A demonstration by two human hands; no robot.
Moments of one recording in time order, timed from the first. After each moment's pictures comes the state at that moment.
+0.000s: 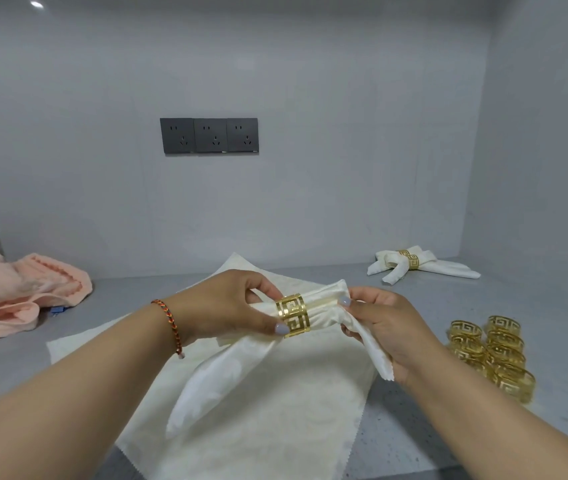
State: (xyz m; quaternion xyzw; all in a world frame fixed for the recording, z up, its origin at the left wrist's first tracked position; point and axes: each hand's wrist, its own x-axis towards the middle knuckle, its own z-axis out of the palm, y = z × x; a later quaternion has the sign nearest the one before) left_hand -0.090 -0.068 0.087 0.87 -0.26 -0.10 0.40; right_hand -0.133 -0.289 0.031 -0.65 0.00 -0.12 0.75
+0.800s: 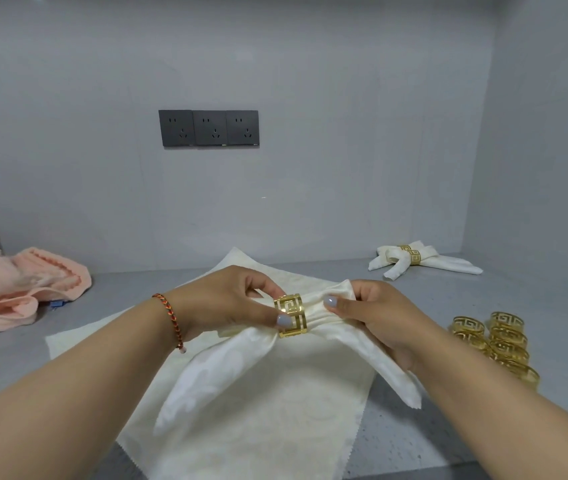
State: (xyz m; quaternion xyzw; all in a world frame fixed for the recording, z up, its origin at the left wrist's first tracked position) left_hand -0.086 -0.067 0.085 0.85 -0.27 -0.13 0.43; right_hand -0.130 -0.294 0.041 -0.74 -0.06 -0.05 0.67
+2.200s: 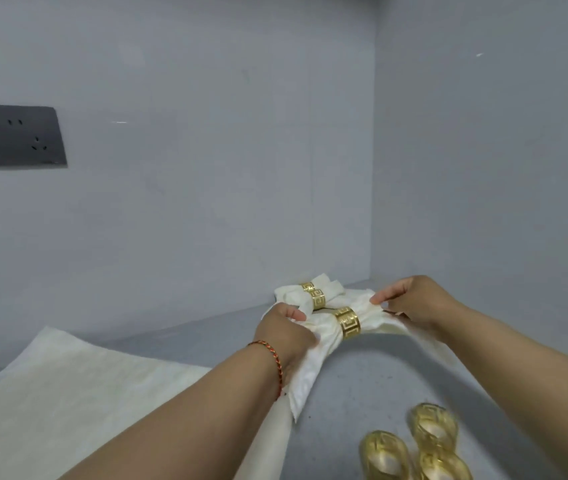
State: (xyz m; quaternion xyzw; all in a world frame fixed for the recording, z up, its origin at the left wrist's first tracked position) left_hand 0.102 -0.426 0.026 0.78 -0.14 -0.10 0.60; right_hand 0.025 -0.631 0.050 -0.82 0.23 -0.20 0.48
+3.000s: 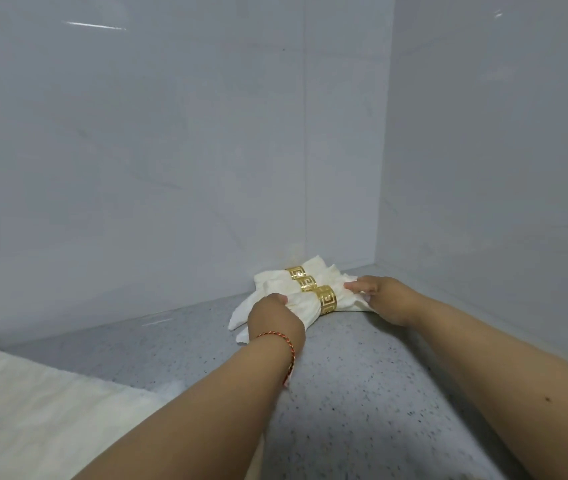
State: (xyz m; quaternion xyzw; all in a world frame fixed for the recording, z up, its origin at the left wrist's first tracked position) left_hand 0.205 -0.509 -0.025 0.90 -0.11 -0.03 0.43; right_hand 0.161 -0.710 -0.029 -0.95 0.18 -0.05 0.23
